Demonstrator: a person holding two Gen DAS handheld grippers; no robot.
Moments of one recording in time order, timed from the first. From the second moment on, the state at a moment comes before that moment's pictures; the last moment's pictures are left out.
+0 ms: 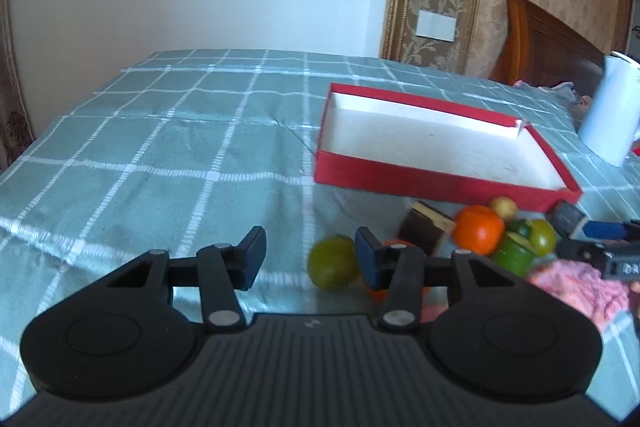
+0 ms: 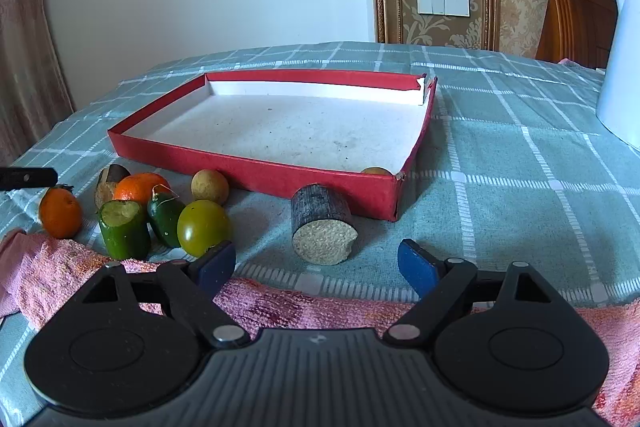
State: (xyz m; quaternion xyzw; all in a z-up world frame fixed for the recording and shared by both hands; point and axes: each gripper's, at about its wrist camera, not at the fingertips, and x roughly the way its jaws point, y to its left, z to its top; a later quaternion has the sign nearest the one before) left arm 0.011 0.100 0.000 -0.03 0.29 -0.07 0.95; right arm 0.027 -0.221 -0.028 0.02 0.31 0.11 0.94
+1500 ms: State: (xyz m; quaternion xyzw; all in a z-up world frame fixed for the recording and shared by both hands) left arm -0.011 0.027 -0.004 0.08 0.24 -0.07 0.96; right arm 0.027 -0.220 -0.027 0.02 0.31 0.10 0.94
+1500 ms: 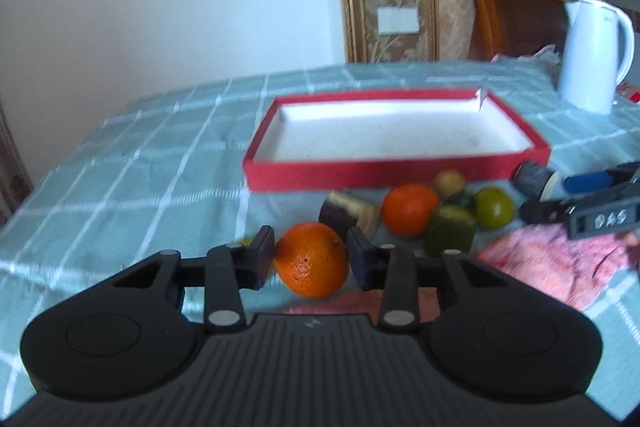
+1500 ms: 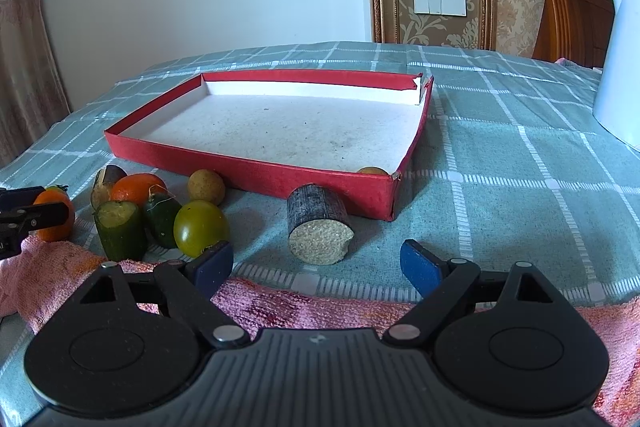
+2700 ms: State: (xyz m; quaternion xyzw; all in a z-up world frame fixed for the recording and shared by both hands) left arm 0.137 0.021 0.009 0.06 0.26 -0.02 0.96; right arm 0.030 -0.215 -0.029 0.01 0.32 0.10 0.94
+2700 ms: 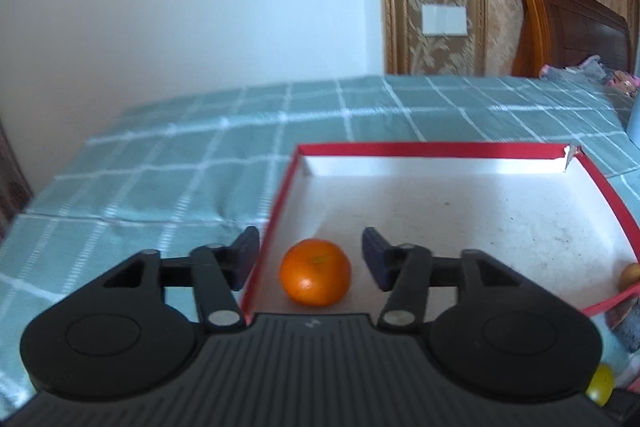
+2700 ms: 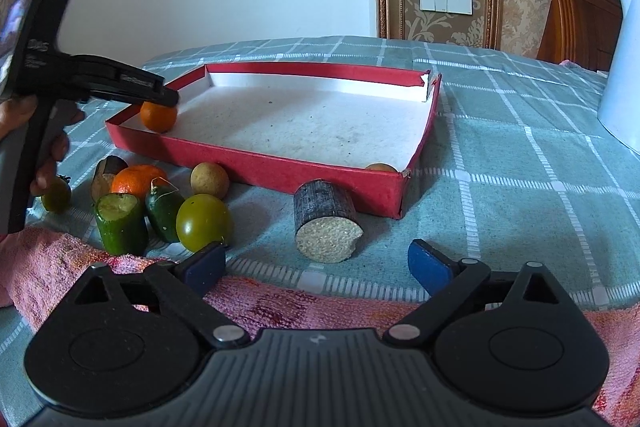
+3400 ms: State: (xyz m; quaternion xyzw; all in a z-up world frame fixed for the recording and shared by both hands) left arm -0.010 0.043 -0.024 0.02 0.24 -0.05 0.97; right arm 0.027 -0.218 -0.029 0.01 0.32 0.10 0.94
